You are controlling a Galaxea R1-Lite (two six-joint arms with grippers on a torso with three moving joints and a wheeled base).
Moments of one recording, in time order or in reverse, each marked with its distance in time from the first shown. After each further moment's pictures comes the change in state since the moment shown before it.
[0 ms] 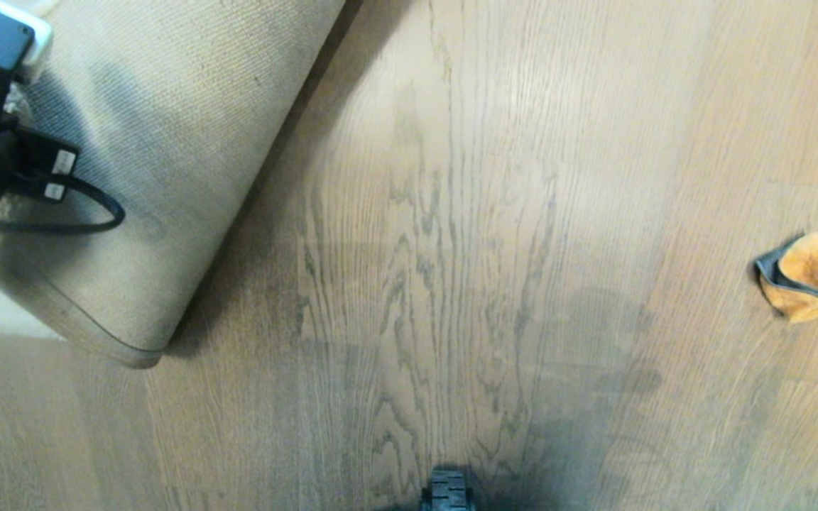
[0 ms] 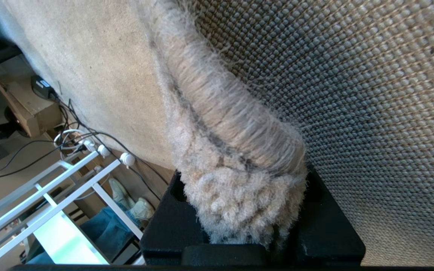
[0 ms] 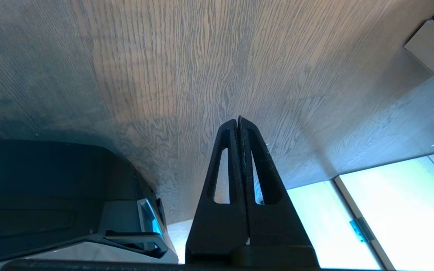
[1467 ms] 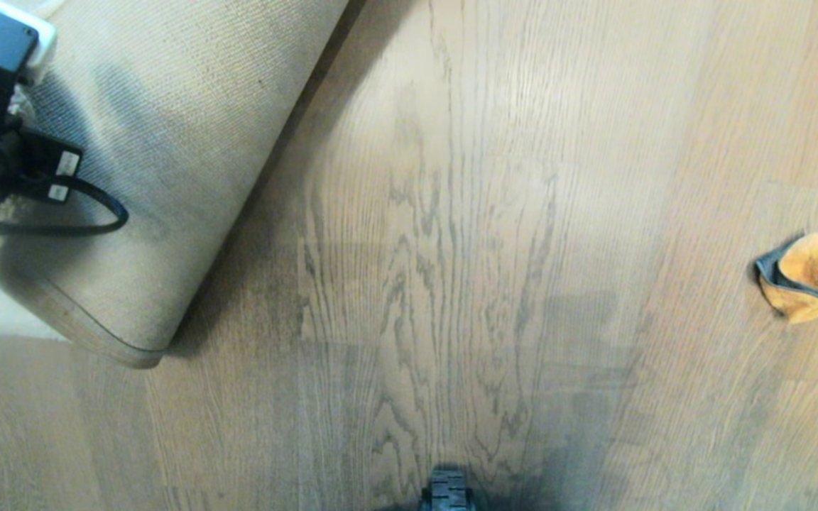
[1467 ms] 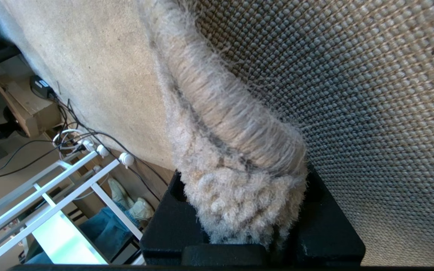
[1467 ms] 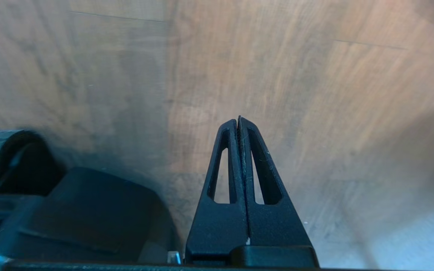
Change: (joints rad) left arm -0.010 0.001 0.005 -0.004 0.008 -0.003; right arm 0.291 -0.277 0.000 0.001 -0.003 0.087
